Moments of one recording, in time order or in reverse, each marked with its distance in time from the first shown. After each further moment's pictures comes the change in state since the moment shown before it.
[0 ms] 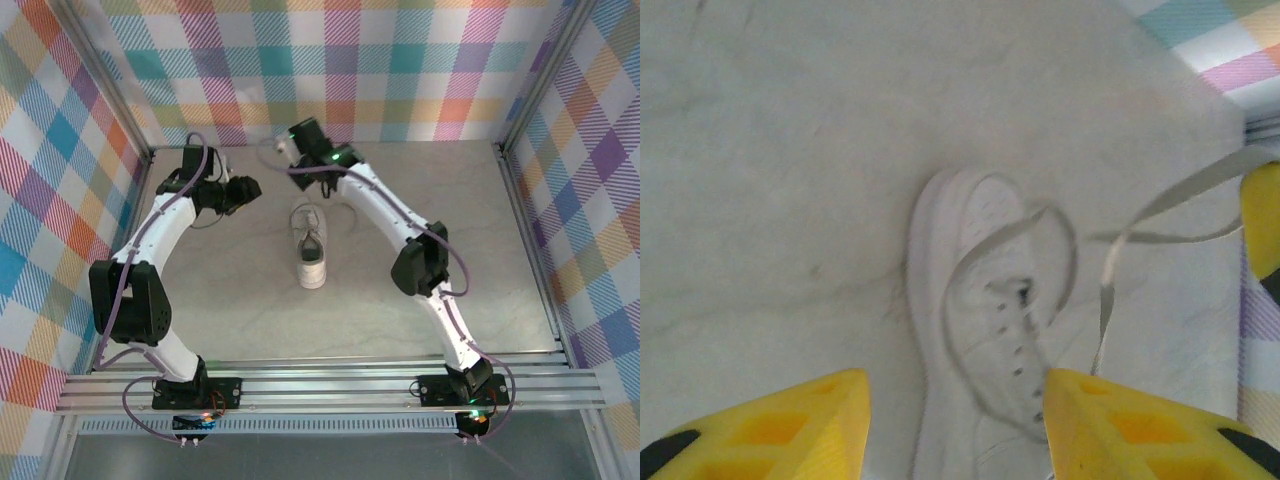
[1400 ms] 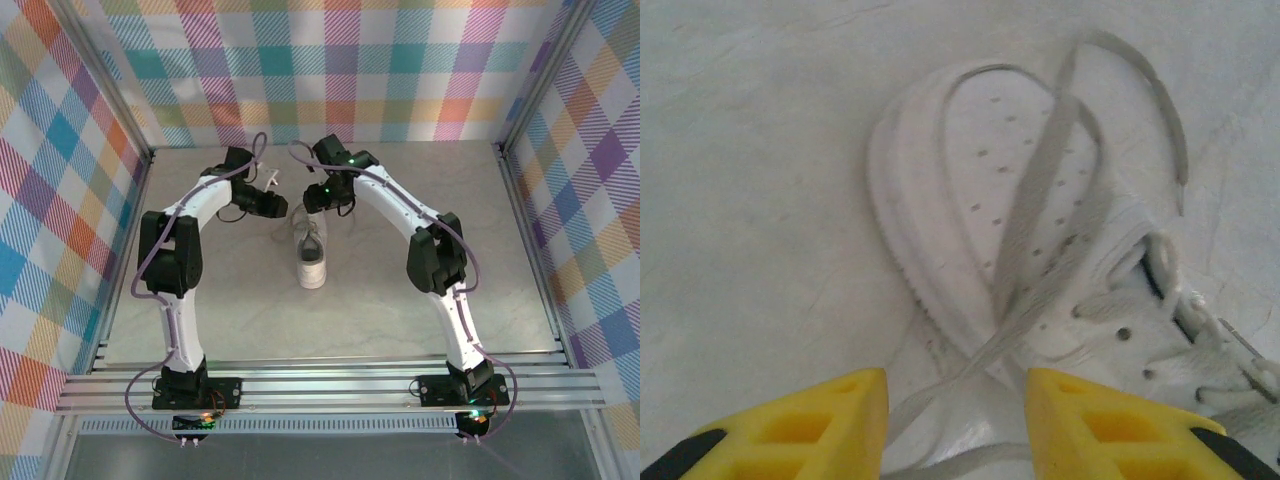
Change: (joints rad) left arm -0.112 0.453 0.311 -0.099 0.101 0.673; right arm -0.129 -0.111 -0.340 -0.099 -0.268 0.501
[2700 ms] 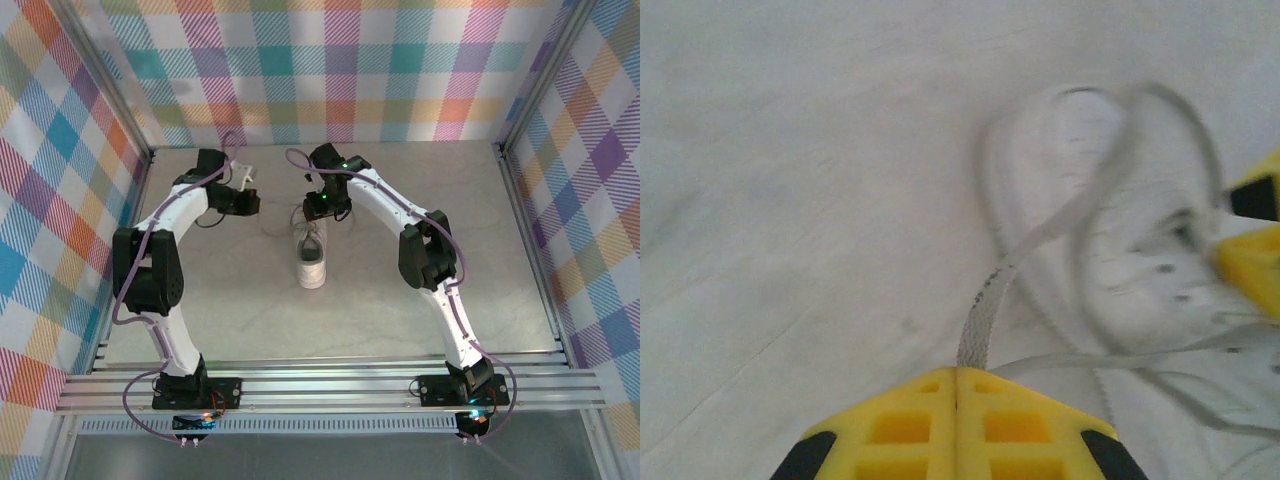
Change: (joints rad) left arm 0.142 -0.208 -0.204 0.081 -0.076 -0.093; right arm 0.000 0.092 0.046 -0.028 -0.053 0.021
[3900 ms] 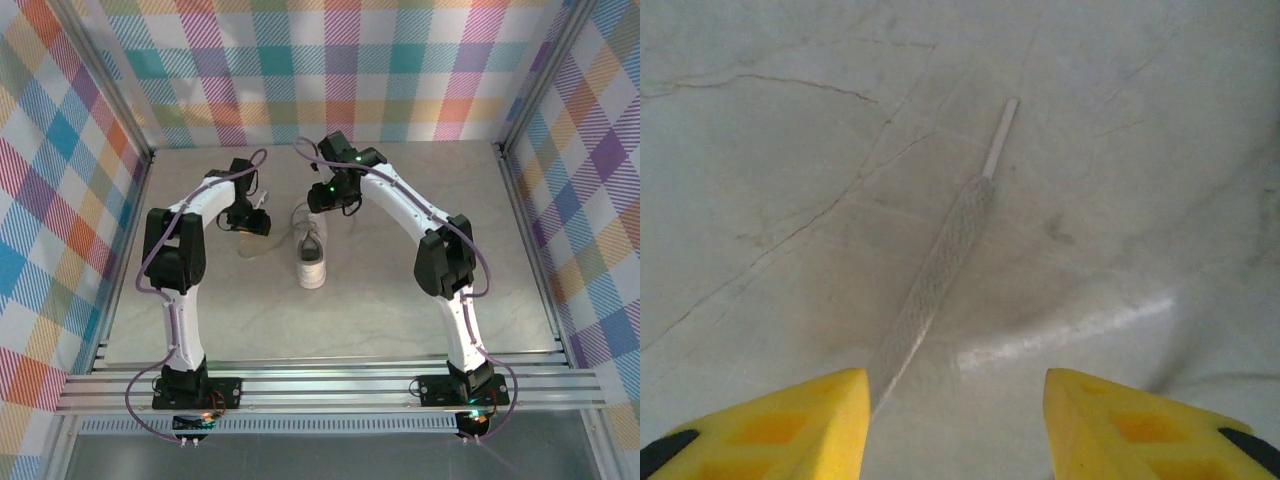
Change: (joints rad) left arm -0.126 0.254 0.203 -0.306 -0.364 0.009; right arm -0.001 -0.183 -0.100 -0.012 0.021 -0.014
